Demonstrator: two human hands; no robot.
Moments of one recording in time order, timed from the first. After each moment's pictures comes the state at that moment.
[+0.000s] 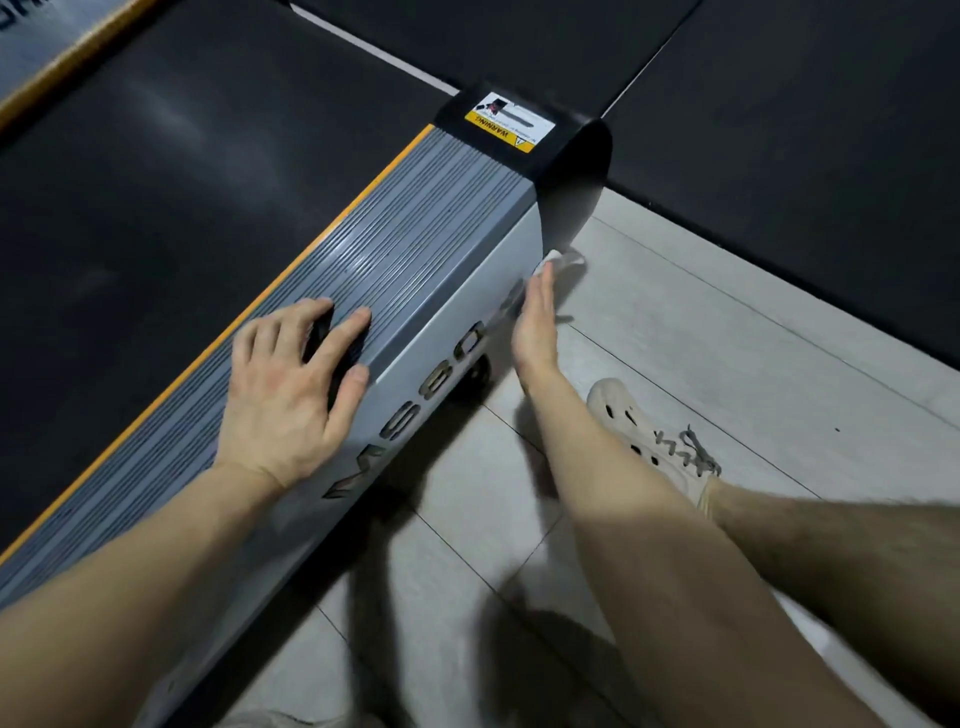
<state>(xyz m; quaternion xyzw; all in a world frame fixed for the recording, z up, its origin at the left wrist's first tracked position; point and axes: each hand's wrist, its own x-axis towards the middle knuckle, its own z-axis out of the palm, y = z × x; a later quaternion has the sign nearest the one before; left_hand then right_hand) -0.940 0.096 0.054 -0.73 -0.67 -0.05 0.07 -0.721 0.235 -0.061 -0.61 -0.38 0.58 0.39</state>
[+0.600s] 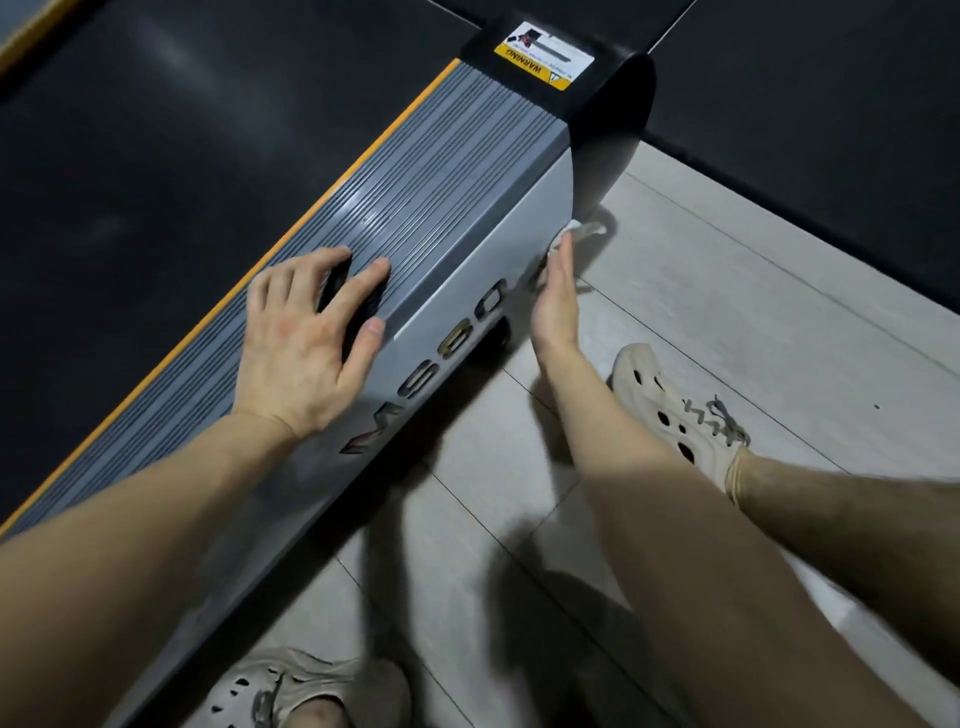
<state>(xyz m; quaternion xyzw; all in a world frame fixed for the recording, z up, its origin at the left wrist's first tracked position) -0.940 0.097 0.054 -0.73 -0.68 -0.06 0.06 -0.724 0.223 -0.088 -0.59 -0.35 0.60 0.41</state>
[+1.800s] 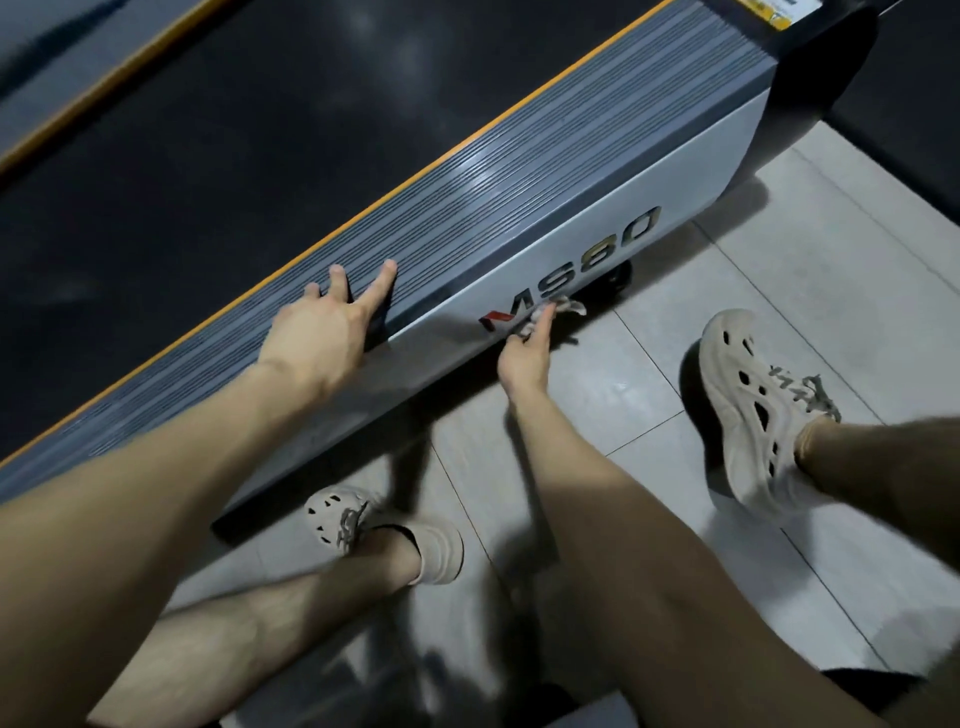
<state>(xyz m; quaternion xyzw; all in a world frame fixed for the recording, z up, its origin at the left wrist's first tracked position) -1.011 -0.076 0.094 -0.56 -0.78 0.28 -0.05 -0.840 0.013 -0.084 -0.60 -0.37 0.67 0.21</state>
